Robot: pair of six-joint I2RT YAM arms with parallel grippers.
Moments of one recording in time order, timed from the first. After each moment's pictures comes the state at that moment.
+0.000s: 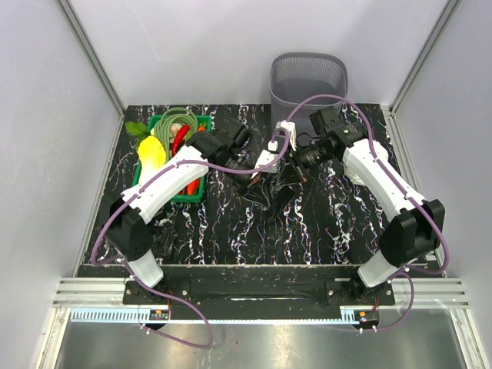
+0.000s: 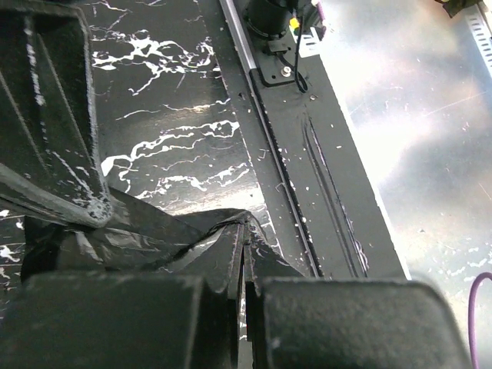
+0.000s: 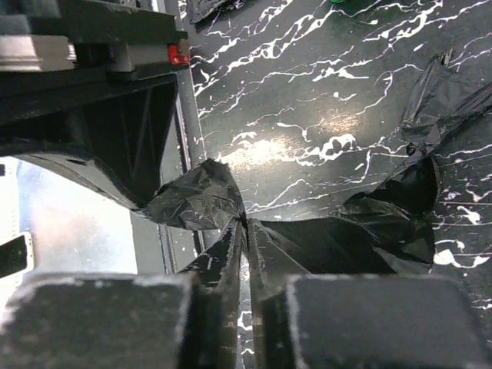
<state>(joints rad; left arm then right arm) -0.69 1.69 1.62 -1.06 1.08 0.80 0.39 1.60 1.53 -1.01 -0.96 -0.49</state>
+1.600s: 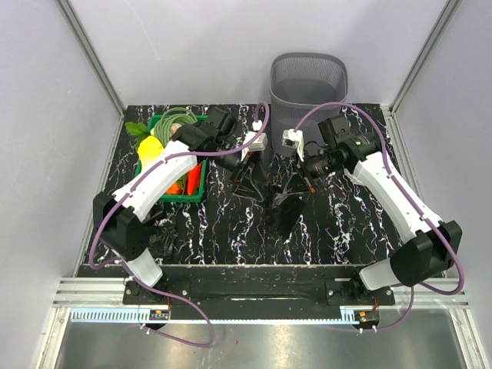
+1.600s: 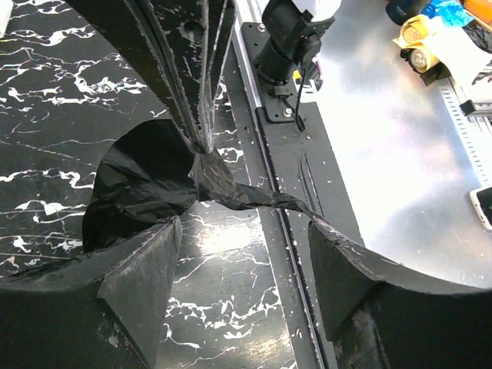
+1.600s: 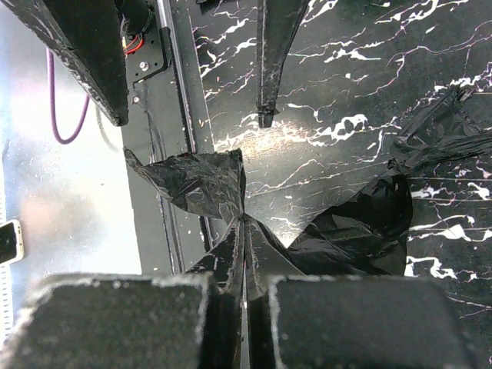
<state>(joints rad) -0.58 1.67 1.63 -0.96 1.18 0.62 0.39 1.44 1.43 -1.05 -0.93 -0.51</state>
